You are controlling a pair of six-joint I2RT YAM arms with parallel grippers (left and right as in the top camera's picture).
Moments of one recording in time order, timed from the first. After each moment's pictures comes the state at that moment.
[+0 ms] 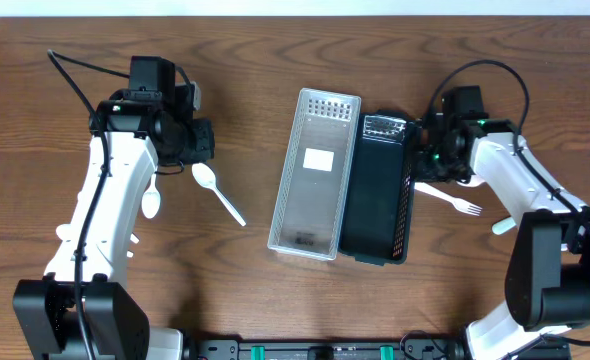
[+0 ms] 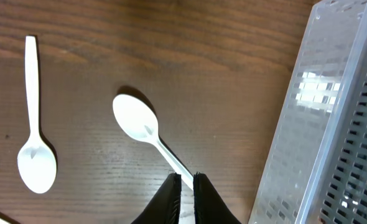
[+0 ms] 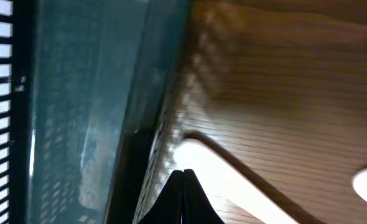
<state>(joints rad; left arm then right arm) -0.05 1.60 1.35 -1.00 0.18 -0.14 0.08 1.78 1.15 -0.73 -0.20 0.06</state>
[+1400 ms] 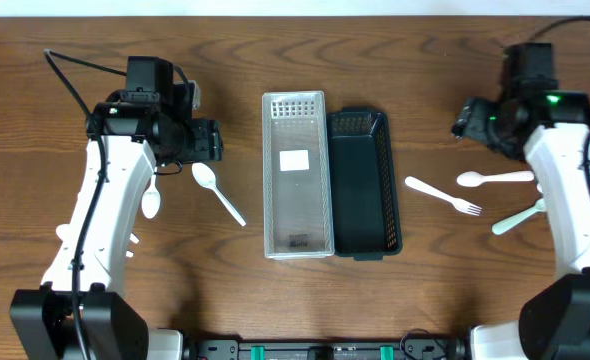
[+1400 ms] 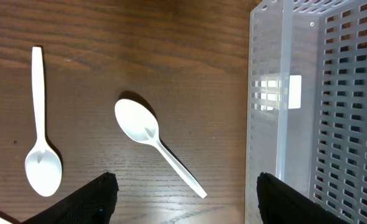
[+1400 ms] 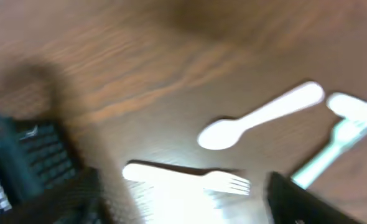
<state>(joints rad) -0.05 1.57 1.35 -1.00 0.18 -0.12 -0.06 1.62 1.43 -1.01 0.09 0.43</state>
